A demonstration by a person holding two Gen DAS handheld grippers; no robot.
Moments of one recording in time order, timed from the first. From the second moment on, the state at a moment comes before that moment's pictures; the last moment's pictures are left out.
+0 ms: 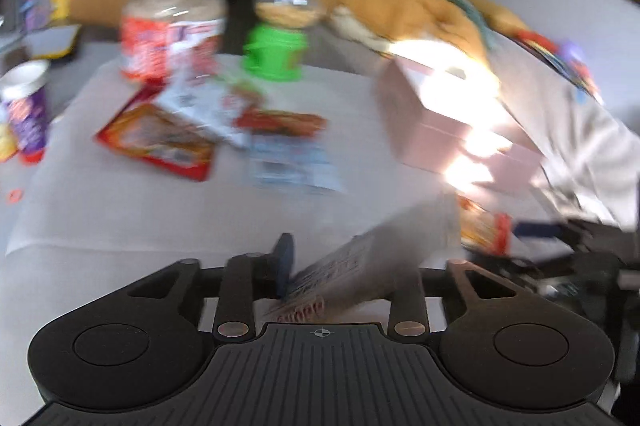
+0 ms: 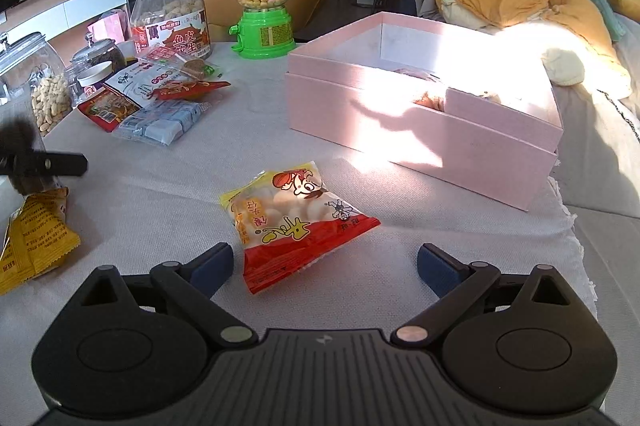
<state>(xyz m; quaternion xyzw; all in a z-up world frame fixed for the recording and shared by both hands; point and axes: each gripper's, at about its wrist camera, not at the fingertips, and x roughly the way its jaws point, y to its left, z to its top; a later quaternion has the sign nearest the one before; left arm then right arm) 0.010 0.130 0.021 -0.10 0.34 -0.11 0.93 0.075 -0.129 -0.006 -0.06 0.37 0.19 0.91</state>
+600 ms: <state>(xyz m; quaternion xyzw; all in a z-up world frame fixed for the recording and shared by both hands) -0.023 0.158 0.065 -0.12 0.32 0.00 0.94 0.075 -0.129 -0.006 -0.06 0.37 0.19 0.91</state>
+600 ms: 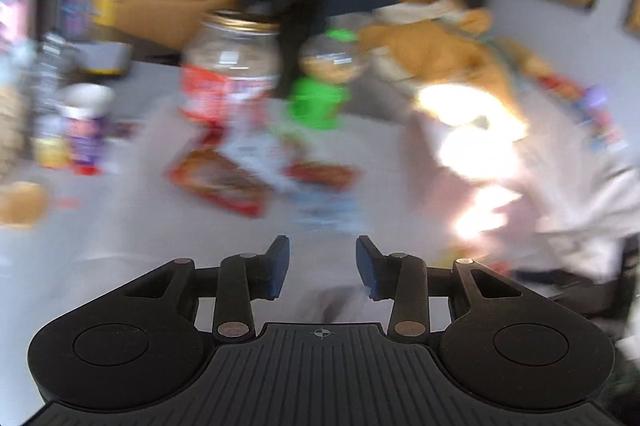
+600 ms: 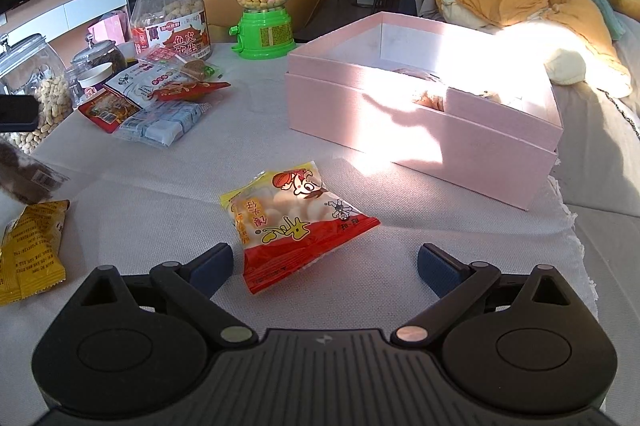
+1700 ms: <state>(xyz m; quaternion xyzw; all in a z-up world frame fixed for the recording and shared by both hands) -0.032 0.170 0.027 0.12 0.43 -0.07 0.89 0.075 -0.128 -0.006 -0.06 0.37 0.19 0.91</state>
